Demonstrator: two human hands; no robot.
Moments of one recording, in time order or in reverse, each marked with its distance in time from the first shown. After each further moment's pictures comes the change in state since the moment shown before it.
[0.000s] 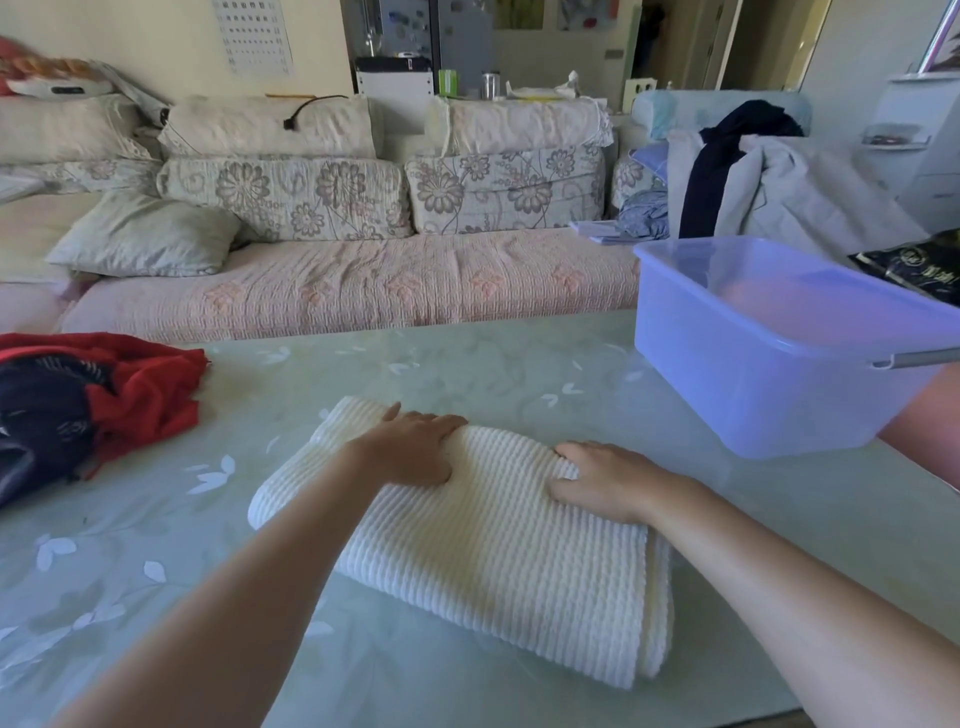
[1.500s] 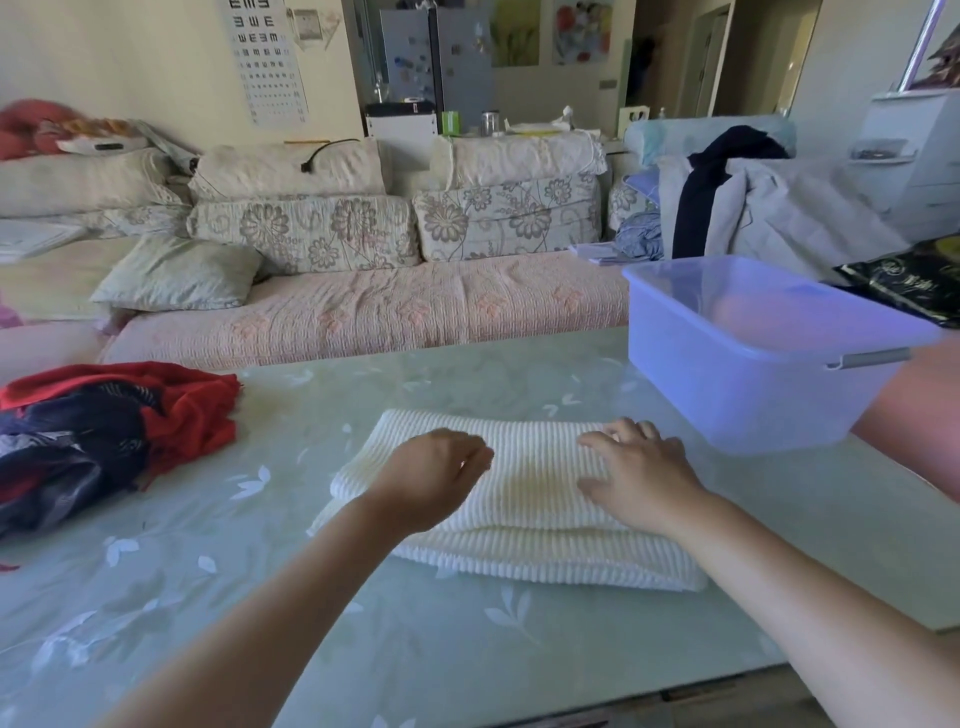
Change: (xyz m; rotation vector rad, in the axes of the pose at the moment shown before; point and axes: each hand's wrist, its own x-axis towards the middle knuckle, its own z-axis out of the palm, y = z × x) left_hand -0.081 0.046 -0.008 -0.150 0.524 0.230; right_hand -0.064 0.003 -0.010 -0.218 0.298 0.024
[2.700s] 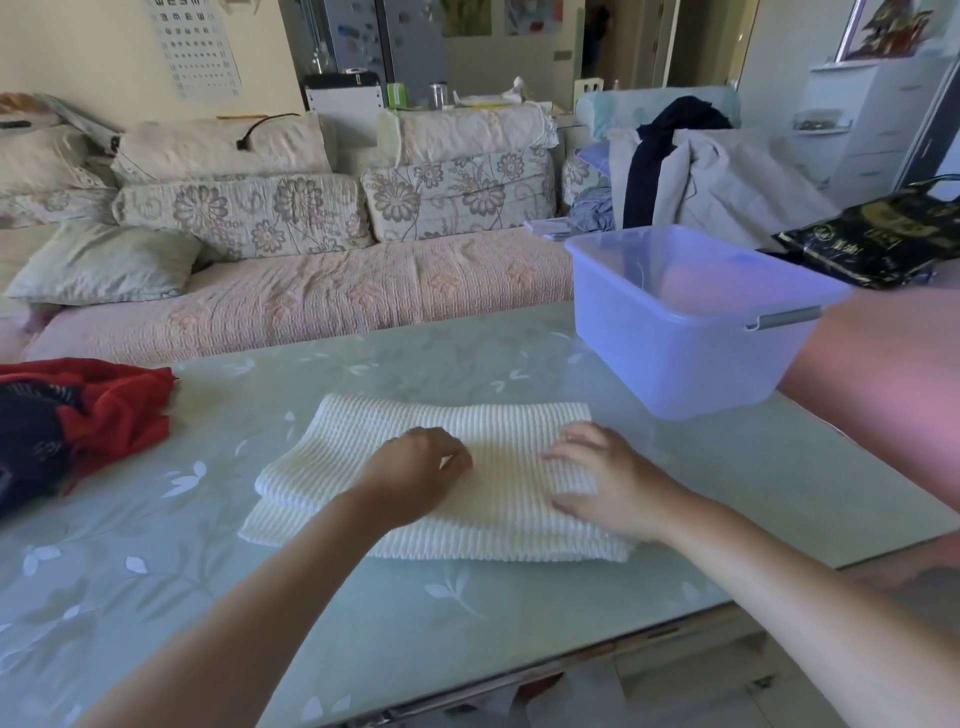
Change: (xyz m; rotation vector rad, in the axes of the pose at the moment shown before) left_hand 0.011 0.047 0.031 -0.060 -0.216 -0.195; right_hand -0.038 0.049 0.027 0.402 0.096 -0.187
